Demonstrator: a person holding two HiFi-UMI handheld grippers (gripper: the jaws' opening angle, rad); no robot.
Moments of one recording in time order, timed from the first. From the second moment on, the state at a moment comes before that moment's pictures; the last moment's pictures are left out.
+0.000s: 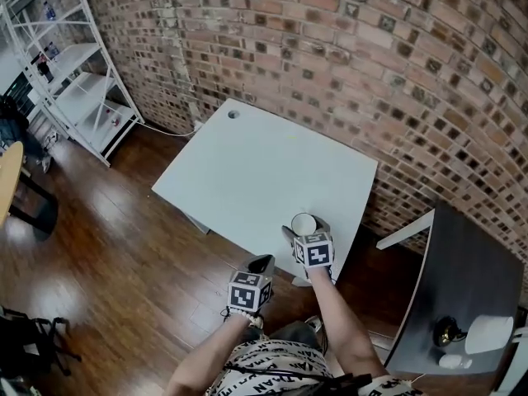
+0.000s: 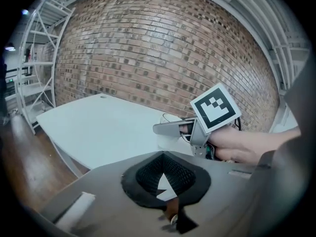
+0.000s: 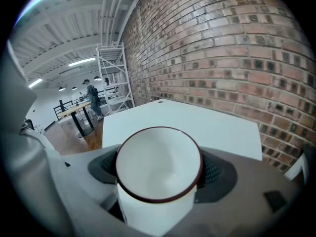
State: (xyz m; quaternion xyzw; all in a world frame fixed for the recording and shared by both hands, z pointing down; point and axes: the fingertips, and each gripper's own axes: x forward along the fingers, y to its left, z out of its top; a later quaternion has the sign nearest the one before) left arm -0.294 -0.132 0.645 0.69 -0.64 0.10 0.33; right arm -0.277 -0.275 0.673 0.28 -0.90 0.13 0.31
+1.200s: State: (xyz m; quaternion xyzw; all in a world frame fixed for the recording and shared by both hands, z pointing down) left arm -0.381 -0.090 0.661 0.64 -0.67 0.07 0.36; right arm -0.387 -0.246 0.702 0.23 -0.91 0.14 0.33
